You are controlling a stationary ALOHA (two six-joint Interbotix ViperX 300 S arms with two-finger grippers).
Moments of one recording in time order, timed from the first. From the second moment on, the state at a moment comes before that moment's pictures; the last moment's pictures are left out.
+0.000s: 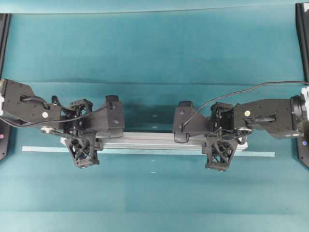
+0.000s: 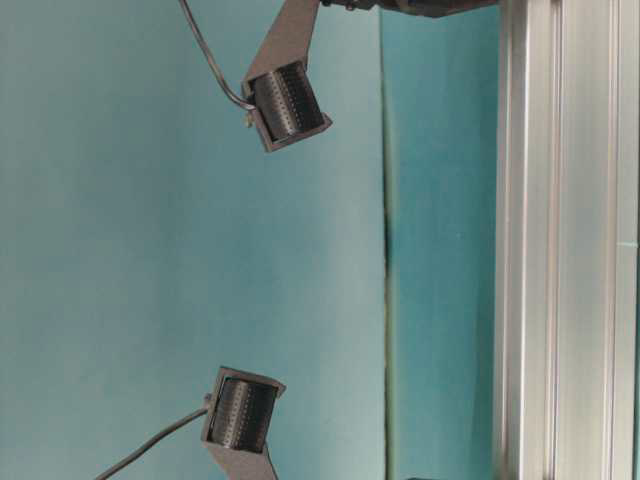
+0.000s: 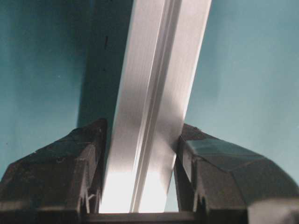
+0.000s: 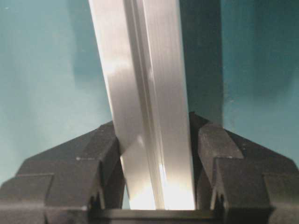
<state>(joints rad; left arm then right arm) -0.01 -0.02 0.75 0.04 0.46 -0.24 -0.01 0.05 0.69 0.09 0.63 0.08</state>
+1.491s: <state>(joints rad) -0.01 0.00 0.77 0.03 0.37 -0.29 -0.02 0.06 0.69 0.09 0.58 0.06</state>
